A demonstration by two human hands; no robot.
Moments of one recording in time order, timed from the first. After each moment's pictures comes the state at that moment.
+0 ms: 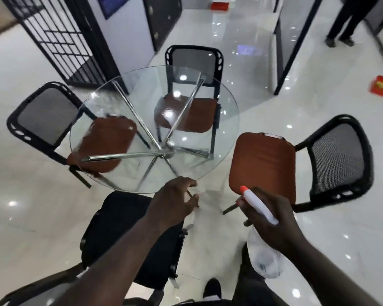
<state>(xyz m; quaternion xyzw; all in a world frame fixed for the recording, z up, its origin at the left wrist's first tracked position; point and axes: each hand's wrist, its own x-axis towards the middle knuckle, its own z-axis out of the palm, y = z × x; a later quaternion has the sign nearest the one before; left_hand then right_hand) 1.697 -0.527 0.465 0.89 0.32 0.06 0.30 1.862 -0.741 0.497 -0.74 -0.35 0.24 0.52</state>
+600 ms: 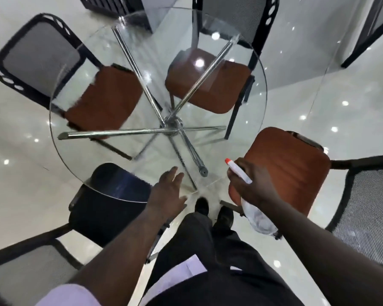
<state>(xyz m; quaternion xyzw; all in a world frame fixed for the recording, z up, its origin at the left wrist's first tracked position) 1.859 -0.434 0.333 0.83 0.48 -0.18 0.23 2.117 -0.532 0.369 -0.75 -0.49 0.31 0.31</state>
